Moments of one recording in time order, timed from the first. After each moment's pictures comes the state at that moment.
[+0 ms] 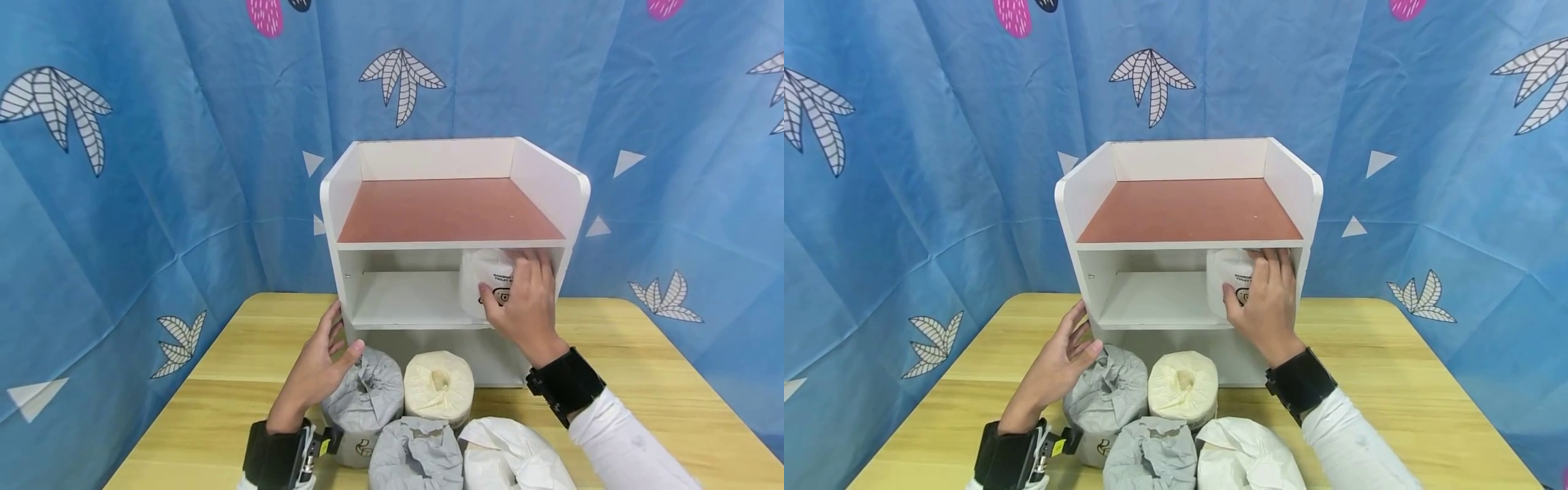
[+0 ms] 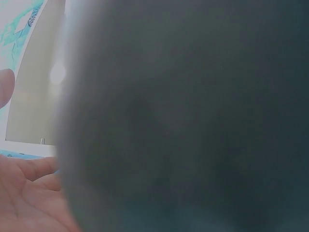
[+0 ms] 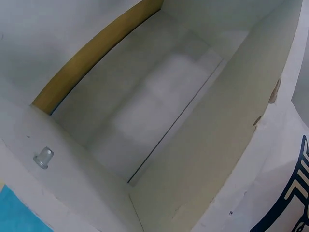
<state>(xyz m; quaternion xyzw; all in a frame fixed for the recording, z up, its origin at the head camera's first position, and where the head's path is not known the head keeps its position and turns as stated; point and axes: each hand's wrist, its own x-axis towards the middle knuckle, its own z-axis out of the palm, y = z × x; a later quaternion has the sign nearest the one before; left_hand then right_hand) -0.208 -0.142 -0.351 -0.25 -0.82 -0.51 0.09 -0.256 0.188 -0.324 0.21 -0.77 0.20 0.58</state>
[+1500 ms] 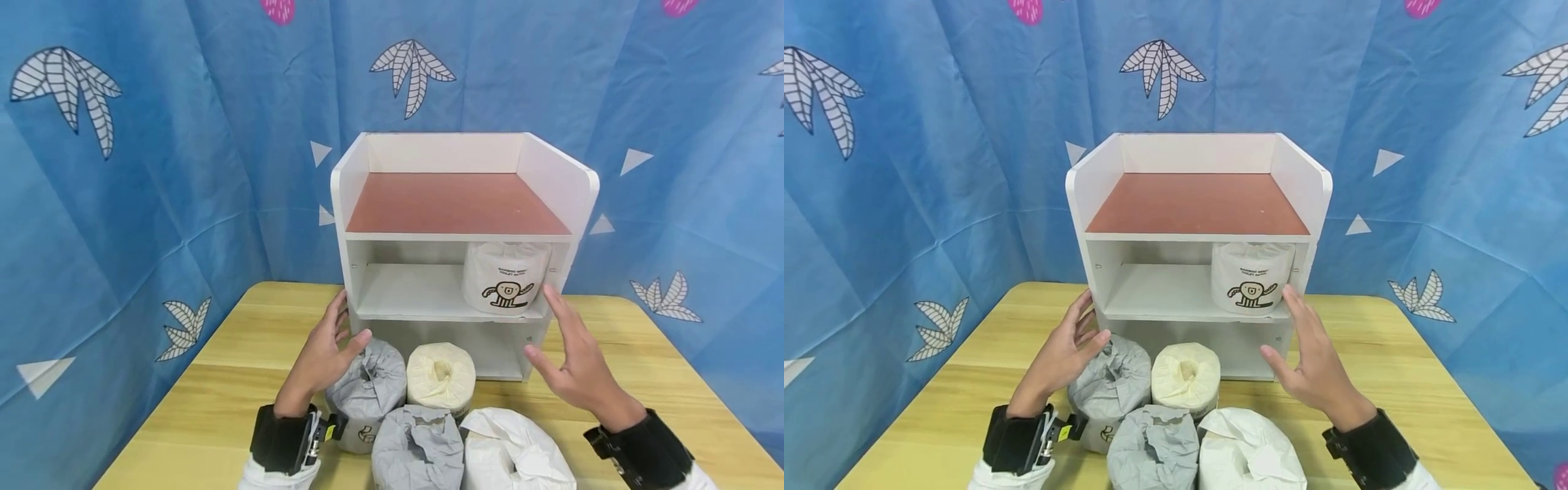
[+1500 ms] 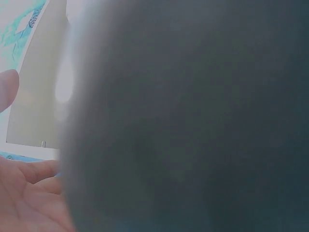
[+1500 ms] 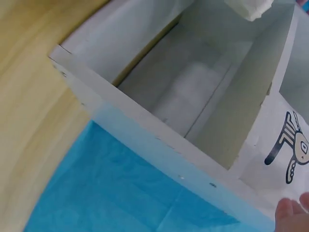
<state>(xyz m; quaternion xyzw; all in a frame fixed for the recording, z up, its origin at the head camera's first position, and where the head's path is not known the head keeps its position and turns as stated) -0.209 -0.143 -0.349 -0.24 -0.82 -0.52 0.08 -0.176 0.241 -0.358 0.32 -0.82 0.30 0.38</state>
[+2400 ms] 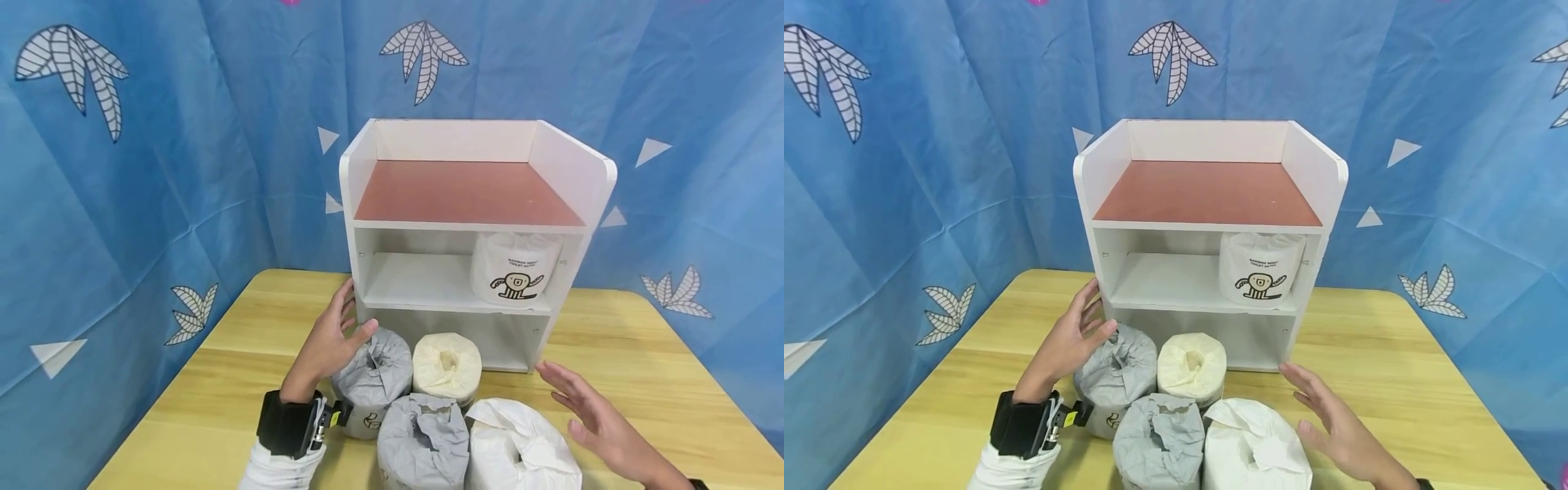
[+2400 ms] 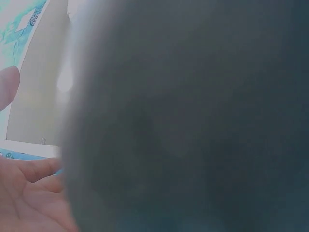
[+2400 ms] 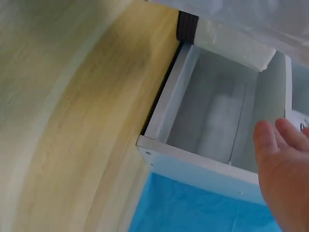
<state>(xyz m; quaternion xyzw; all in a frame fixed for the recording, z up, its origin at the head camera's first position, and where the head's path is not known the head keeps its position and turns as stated) -0.208 -0.145 -0.347 -0.24 -0.81 -0.53 0.08 -0.121 0.266 -0.411 0.40 -0.74 0.54 0.08</state>
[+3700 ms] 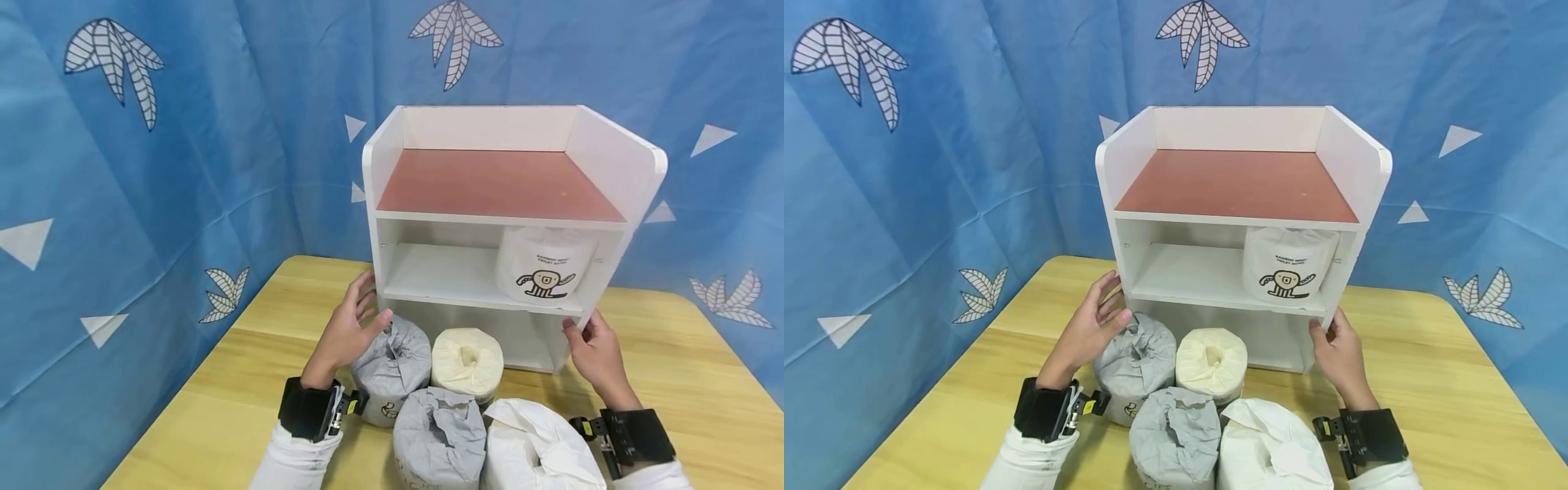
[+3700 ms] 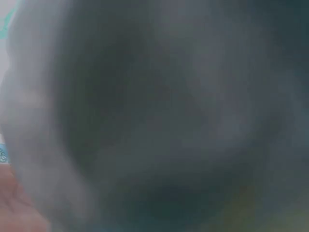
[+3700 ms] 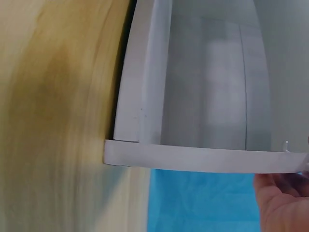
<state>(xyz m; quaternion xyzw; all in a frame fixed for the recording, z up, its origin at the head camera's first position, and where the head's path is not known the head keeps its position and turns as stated) -0.204 -0.143 -0.351 -0.21 -0.79 -0.57 0.08 -0.216 0.252 -0.408 0.05 -0.86 0.45 0.21</state>
